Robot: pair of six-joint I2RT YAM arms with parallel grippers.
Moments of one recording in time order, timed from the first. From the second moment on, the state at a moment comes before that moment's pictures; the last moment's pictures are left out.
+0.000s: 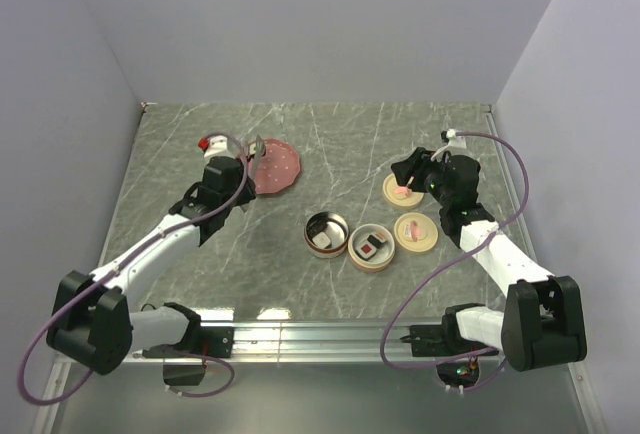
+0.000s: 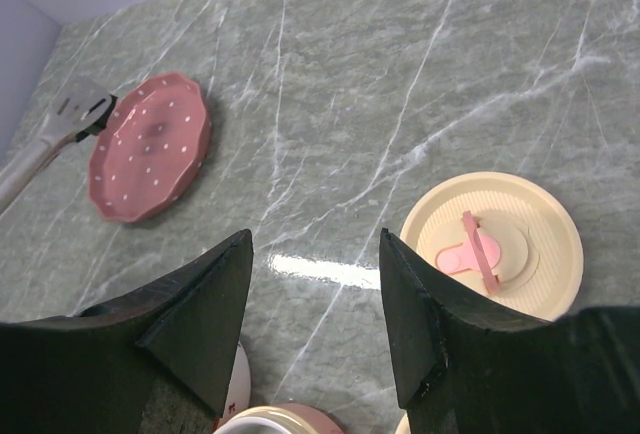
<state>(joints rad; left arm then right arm) -0.42 1.23 0.79 -0.13 -0.29 -0.58 0.13 1.19 0.63 0.30 -0.23 0.42</state>
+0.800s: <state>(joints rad) -0.92 0.92 0.58 -0.05 -0.41 -0.56 0.13 1.19 0.63 0.29 -0.19 0.43</state>
